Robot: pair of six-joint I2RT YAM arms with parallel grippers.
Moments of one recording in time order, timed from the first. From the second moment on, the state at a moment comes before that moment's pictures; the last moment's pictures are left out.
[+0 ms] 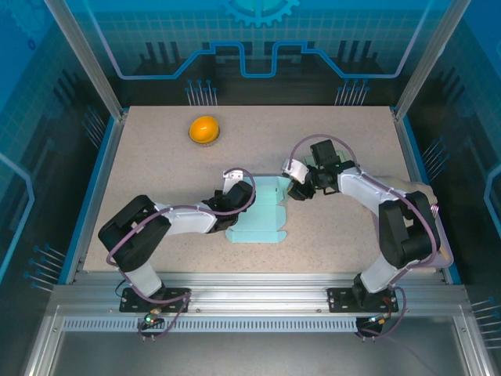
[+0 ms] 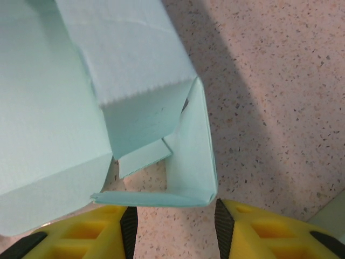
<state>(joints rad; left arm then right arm) -0.75 1.70 0.80 0.08 -0.63 -0.48 0.32 1.64 1.05 -0.44 -0.39 -0.72</state>
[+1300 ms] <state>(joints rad) -0.75 1.70 0.80 0.07 -0.63 -0.48 0.40 1.59 0.98 -0.36 -0.38 -0.46</state>
